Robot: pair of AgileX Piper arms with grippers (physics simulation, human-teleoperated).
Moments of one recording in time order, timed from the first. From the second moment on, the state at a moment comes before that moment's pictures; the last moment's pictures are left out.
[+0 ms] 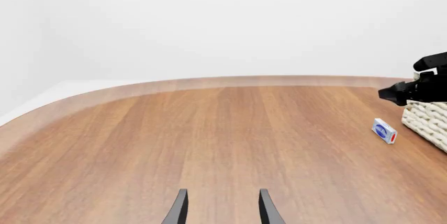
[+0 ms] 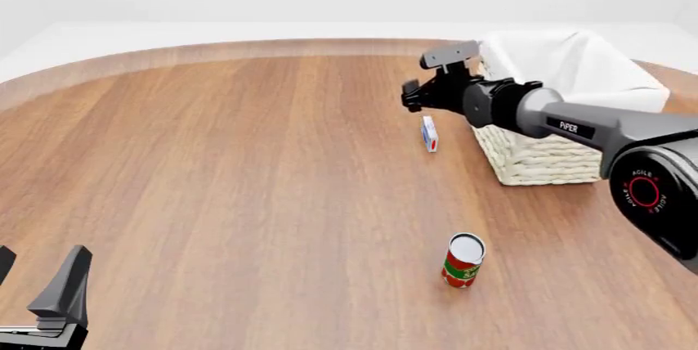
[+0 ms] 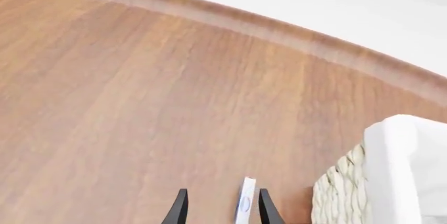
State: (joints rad) left arm 0.00 0.00 0.00 0.00 0.00; right arm 0.26 2.11 -1.57 0.00 -0.10
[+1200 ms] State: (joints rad) left arm 0.00 0.00 0.00 0.00 0.00; right arm 0.22 2.33 -1.72 0.04 -0.13
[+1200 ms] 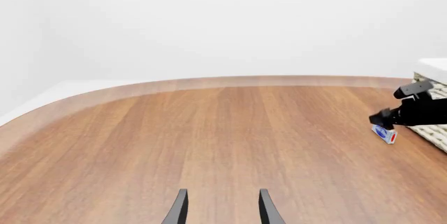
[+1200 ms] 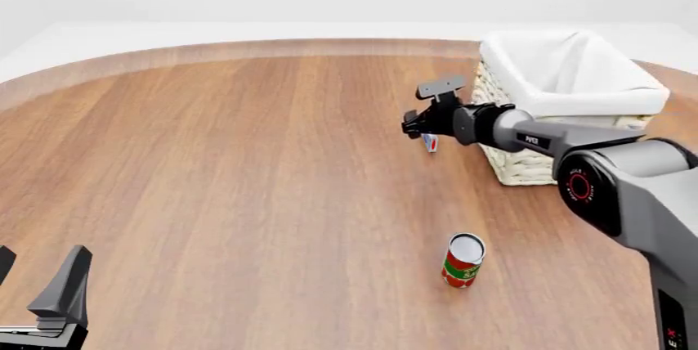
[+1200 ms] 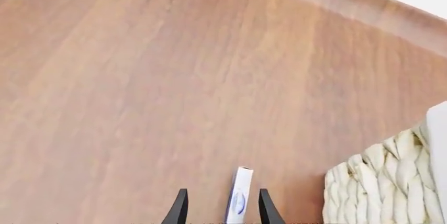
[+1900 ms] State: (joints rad) left arm 0.00 0.00 0.00 0.00 0.00; right arm 0.21 2.43 -1.75 0.07 -0.15
